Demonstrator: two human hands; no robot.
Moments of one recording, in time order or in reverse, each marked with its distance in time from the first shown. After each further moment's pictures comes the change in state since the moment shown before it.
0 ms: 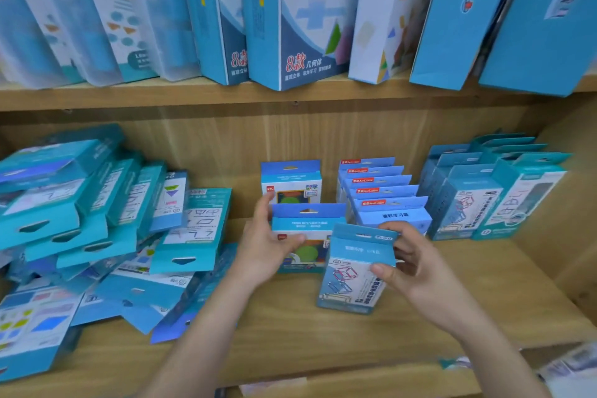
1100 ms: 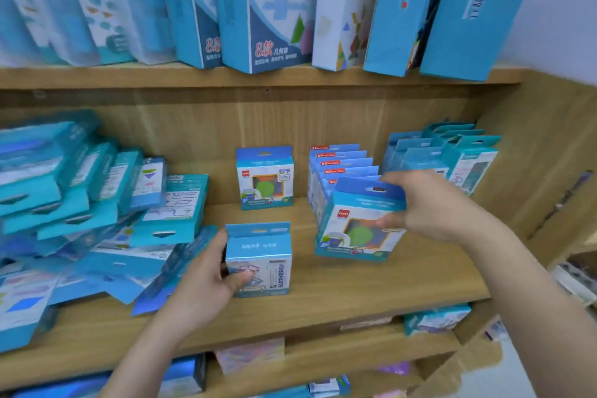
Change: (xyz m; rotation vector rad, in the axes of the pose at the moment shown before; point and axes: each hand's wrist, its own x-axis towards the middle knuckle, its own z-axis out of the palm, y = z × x) left_hand -0.092 -0.005 -0.031 0.187 -0.139 0.090; right_hand -0.004 -0.070 -0.065 -1.030 -0.008 0.002
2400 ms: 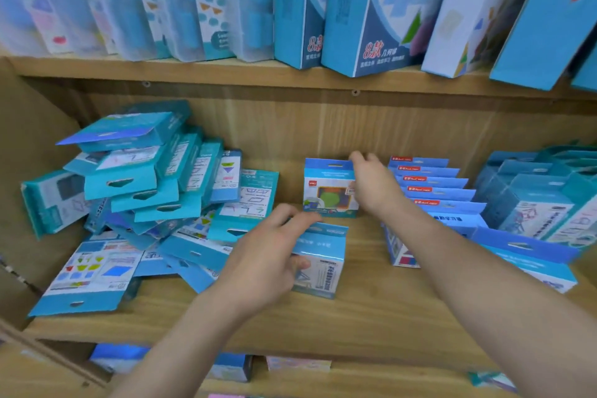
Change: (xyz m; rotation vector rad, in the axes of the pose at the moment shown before) left_hand 0.021 0.022 -0.039 0.518 0.055 0.160; right_hand 0.162 -0.113 0.102 0.043 0.053 -0.122
